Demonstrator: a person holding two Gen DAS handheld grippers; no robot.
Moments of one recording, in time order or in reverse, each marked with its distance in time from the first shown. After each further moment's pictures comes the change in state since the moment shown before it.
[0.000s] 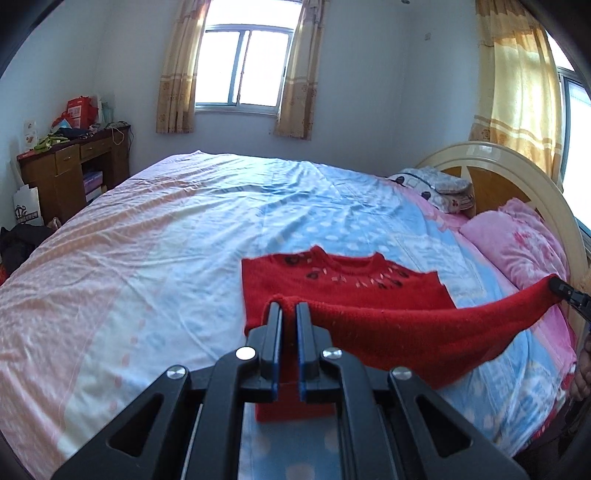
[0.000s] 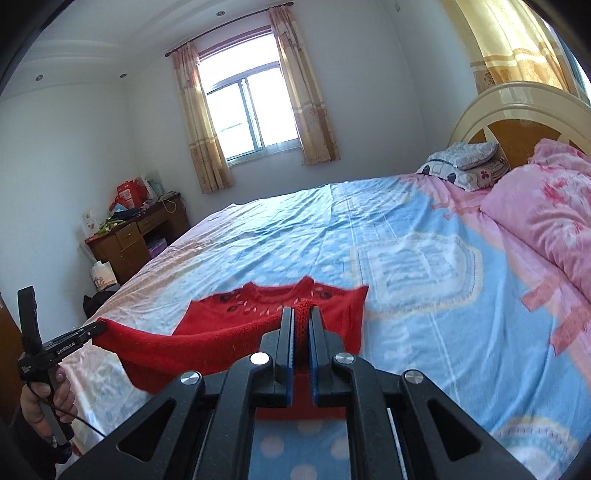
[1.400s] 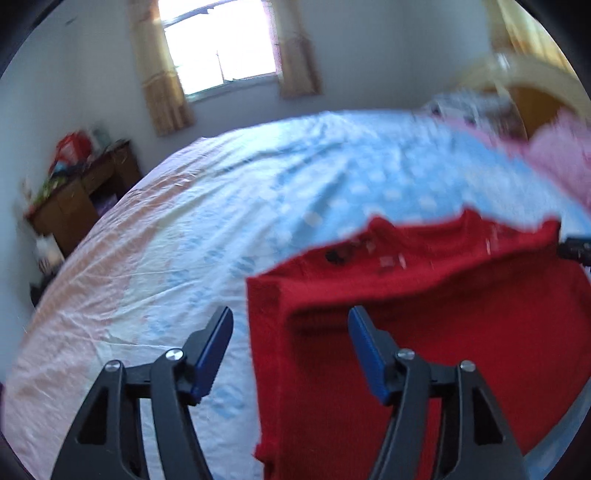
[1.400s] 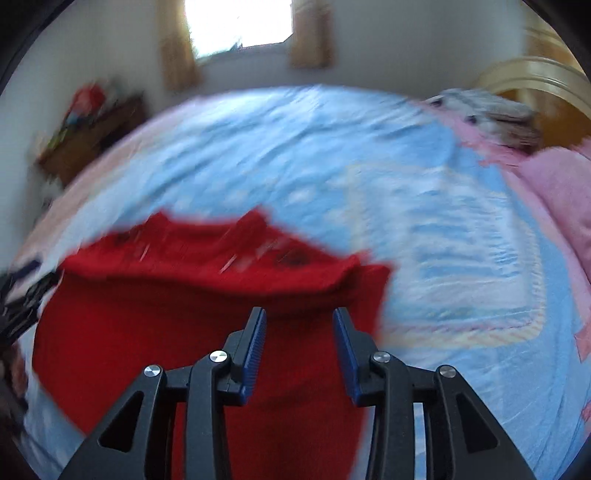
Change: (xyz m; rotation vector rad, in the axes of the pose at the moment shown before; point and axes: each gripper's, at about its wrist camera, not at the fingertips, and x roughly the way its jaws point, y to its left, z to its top) left arm 0.182 -0.023 0.011 0.269 0.175 0.238; right arm 0.270 -0.007 -0.012 -0.166 0.477 -0.122
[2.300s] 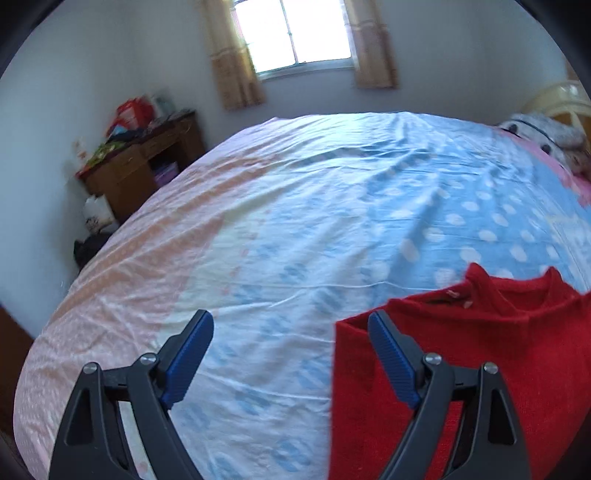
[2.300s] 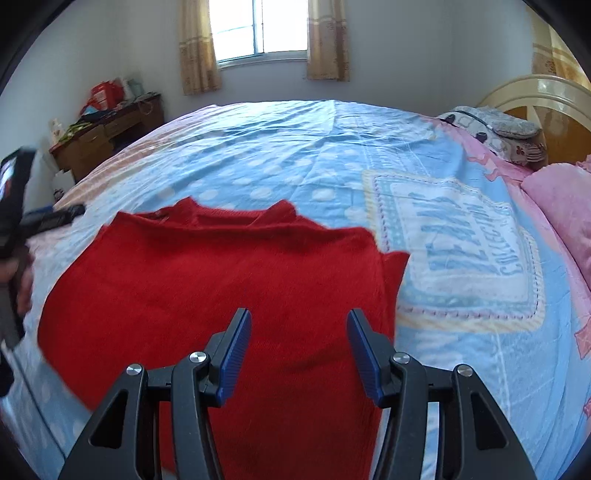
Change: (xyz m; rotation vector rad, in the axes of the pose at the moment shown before) left arm 0.027 0.061 0.036 -0.228 0.053 0.219; right arm -0.027 0.005 -0.031 -0.011 -0.126 0.007
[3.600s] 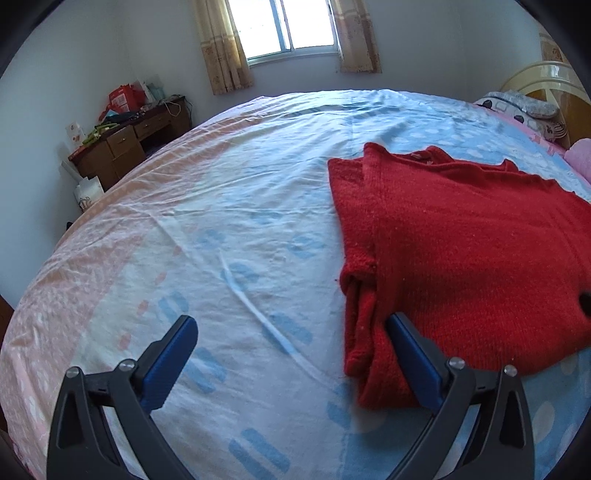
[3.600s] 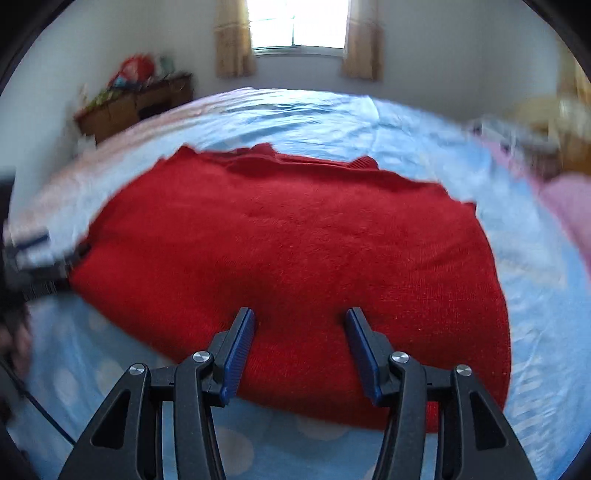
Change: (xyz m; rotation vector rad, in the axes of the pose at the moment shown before) left arm -0.053 0.026 -0.142 0.043 0.025 -0.072; right arm -0.006 0.093 -0.069 -0.137 0.004 -0.003
